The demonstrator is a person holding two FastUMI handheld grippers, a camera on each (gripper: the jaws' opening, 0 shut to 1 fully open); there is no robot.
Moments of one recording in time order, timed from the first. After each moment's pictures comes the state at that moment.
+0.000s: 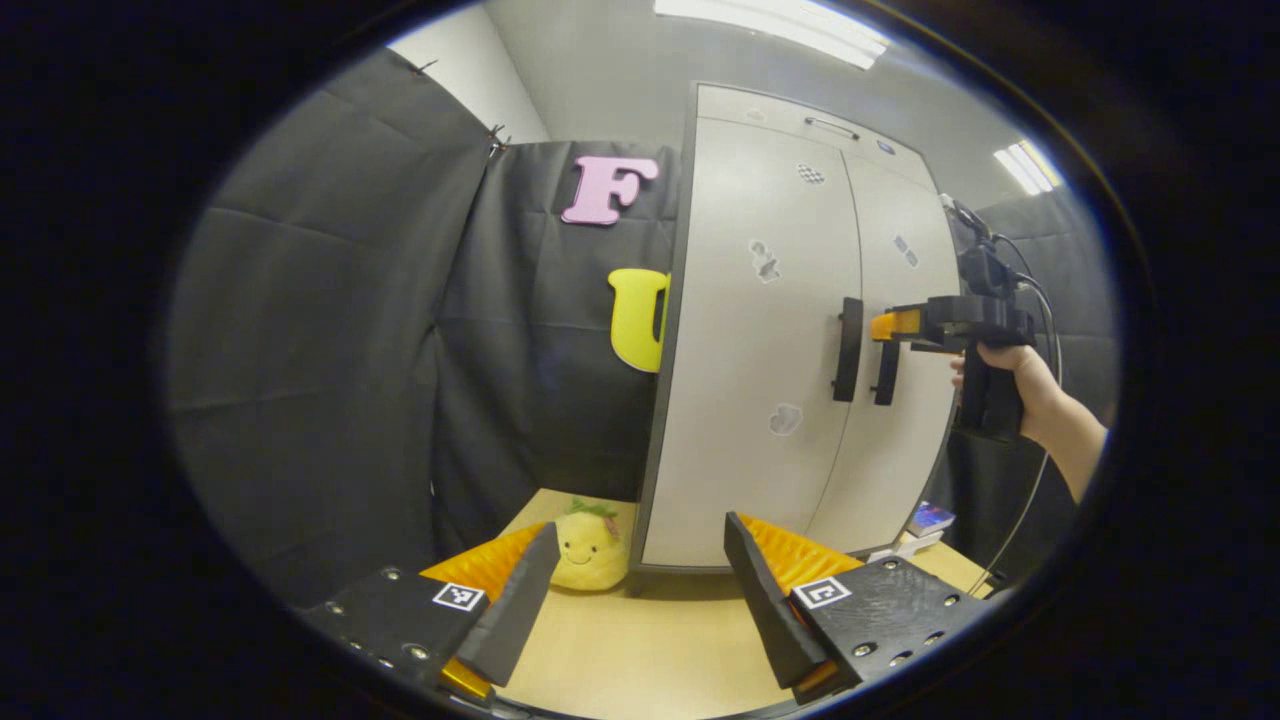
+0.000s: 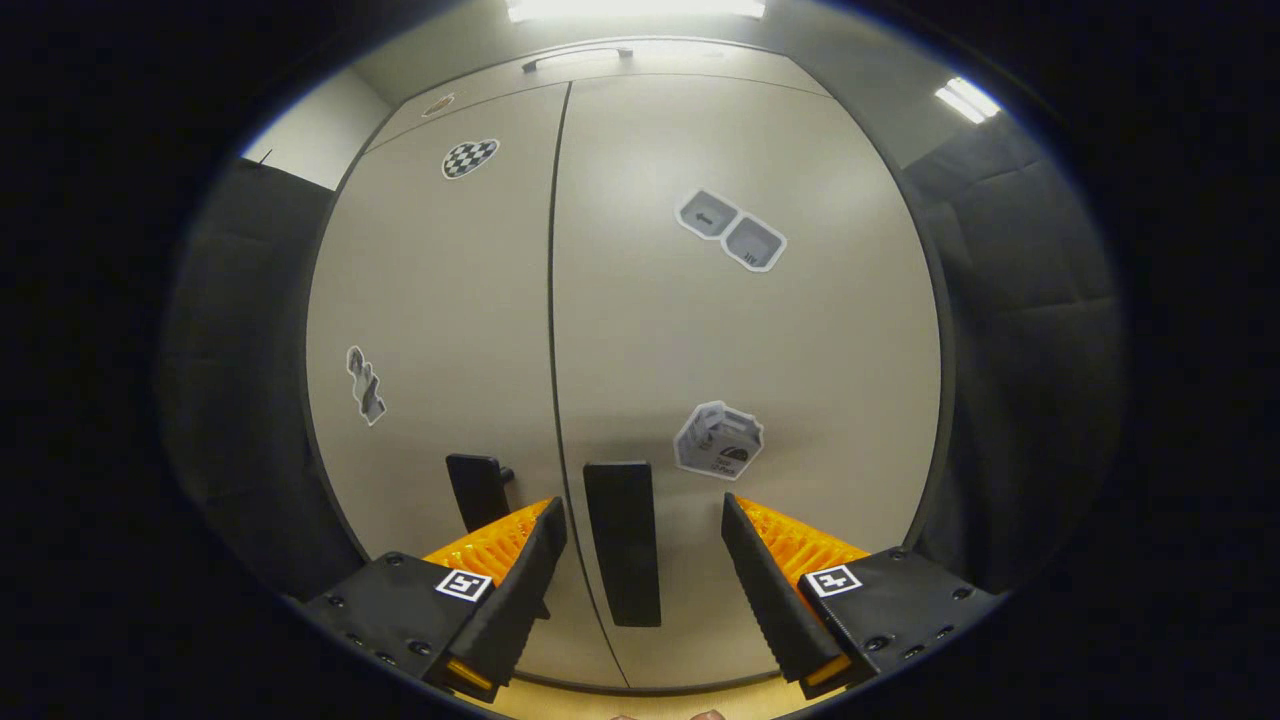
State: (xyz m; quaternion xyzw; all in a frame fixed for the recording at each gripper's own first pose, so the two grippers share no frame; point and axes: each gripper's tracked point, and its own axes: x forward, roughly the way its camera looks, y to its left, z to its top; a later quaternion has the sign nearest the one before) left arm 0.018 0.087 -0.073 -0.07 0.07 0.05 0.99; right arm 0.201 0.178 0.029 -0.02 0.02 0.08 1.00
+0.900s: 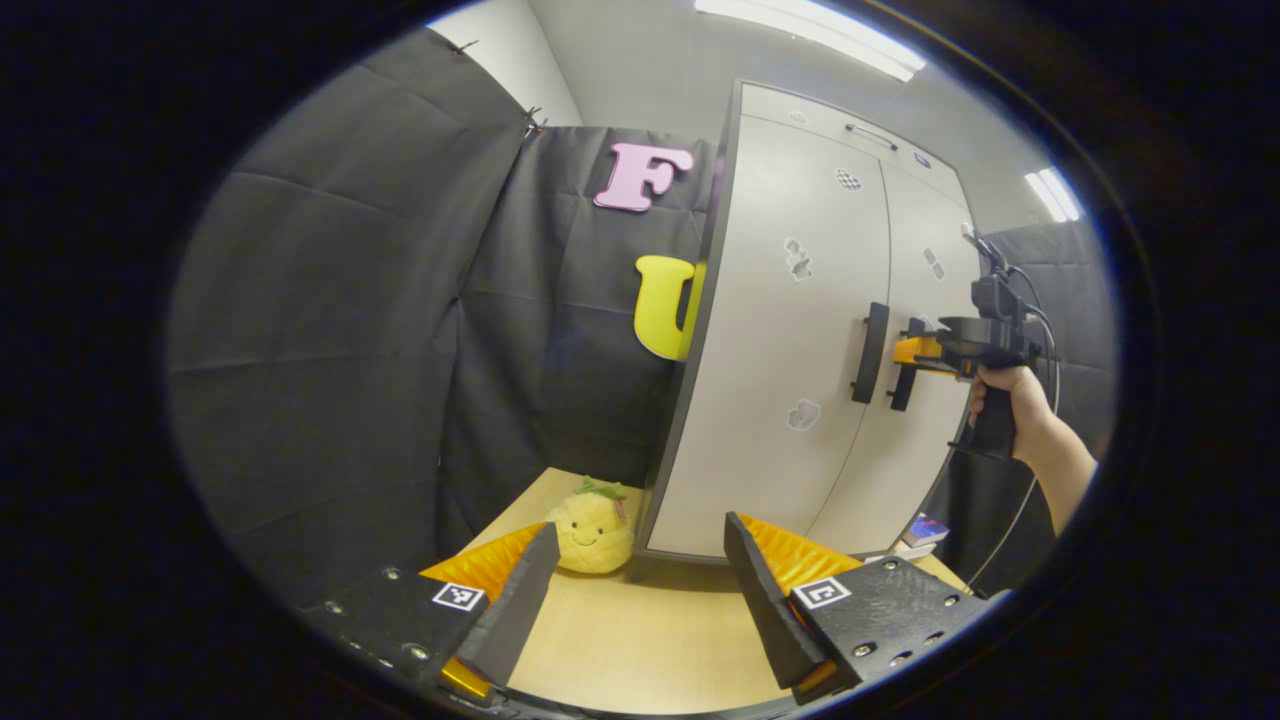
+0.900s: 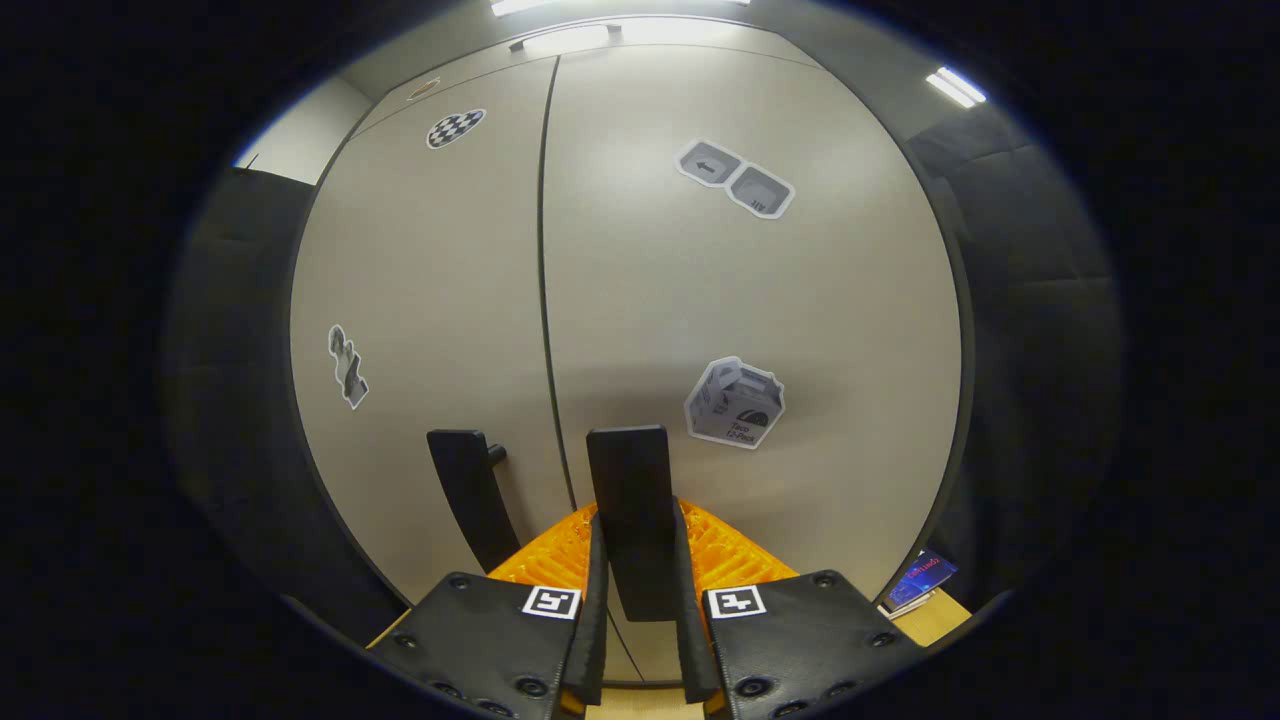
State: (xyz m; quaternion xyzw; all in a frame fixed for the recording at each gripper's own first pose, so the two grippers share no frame) left arm -0.006 0.099 -0.088 -0.10 0.10 0.07 0.99; right arm 0.208 0.184 0.011 0.00 0.06 0.08 1.00
